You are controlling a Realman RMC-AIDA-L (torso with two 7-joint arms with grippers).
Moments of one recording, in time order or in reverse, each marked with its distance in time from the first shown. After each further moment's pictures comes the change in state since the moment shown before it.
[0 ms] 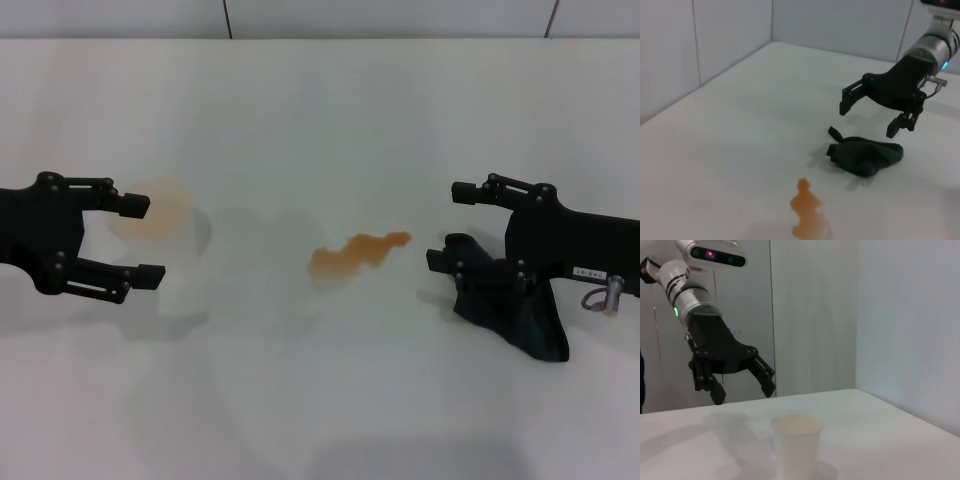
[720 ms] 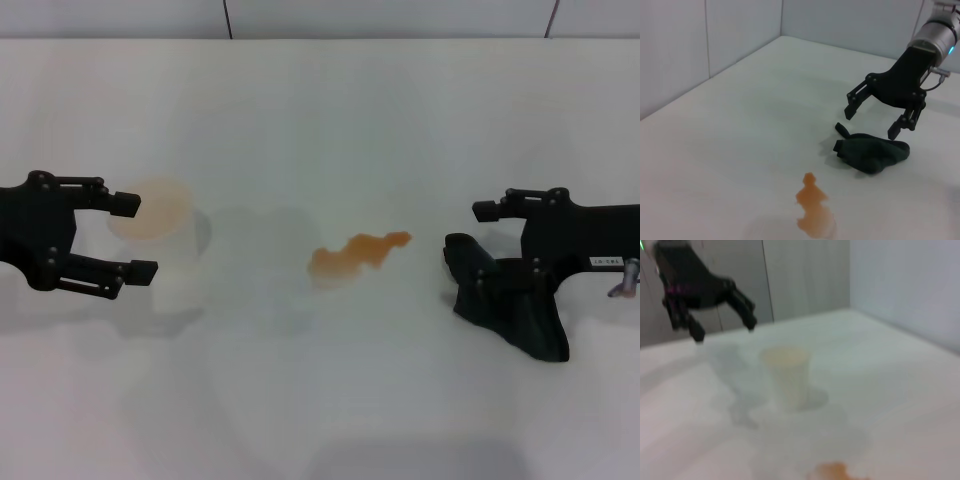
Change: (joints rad) left arm 0.002 0.007 -0.007 0.008 0.008 -0.003 -0.039; right arm 0.001 -0.007 0.040 -0.275 -0.367 0.016 0.434
